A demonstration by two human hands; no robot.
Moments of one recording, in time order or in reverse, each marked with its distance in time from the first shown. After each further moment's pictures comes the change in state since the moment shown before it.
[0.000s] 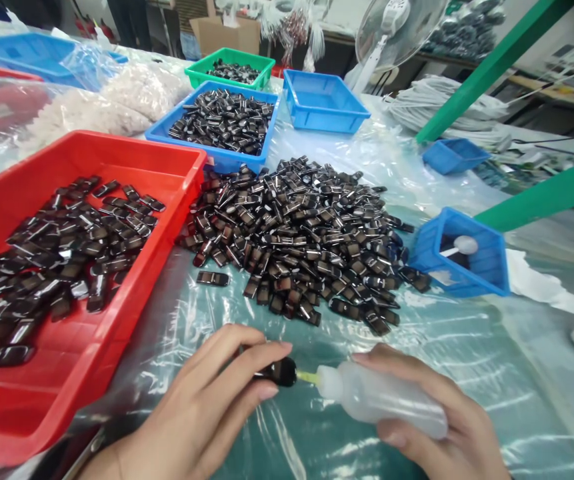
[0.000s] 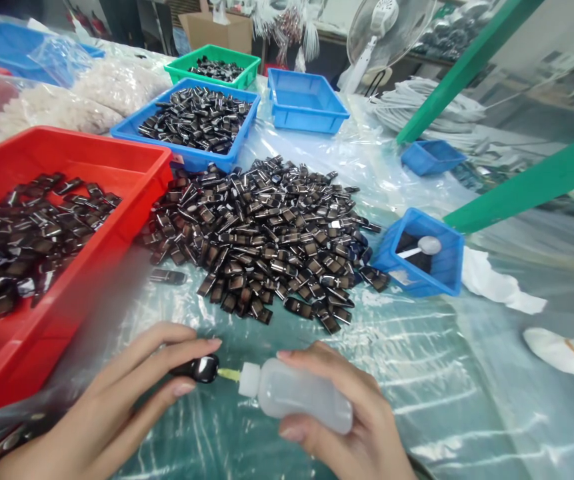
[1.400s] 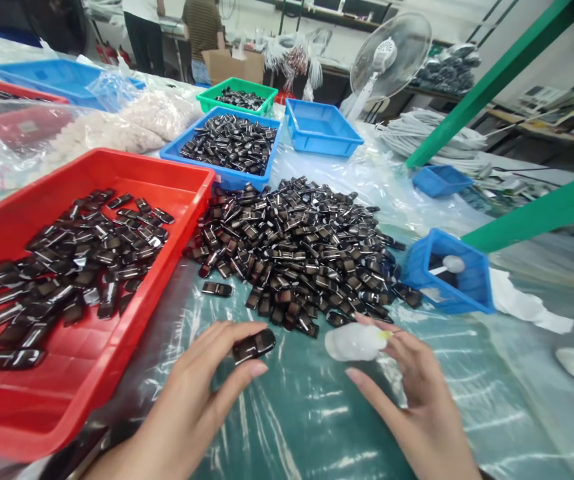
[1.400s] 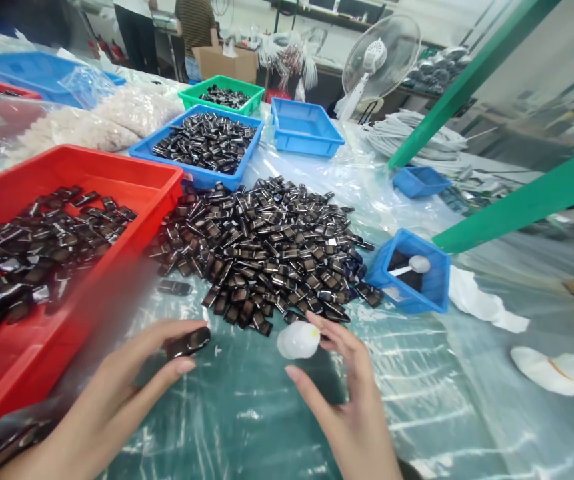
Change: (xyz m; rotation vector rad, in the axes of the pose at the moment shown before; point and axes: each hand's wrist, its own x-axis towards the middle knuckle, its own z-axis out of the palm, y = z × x) left_hand 0.004 -0.010 0.002 0.039 0.232 -0.110; right_hand -0.001 0.032 0.013 0.016 0.202 0.070
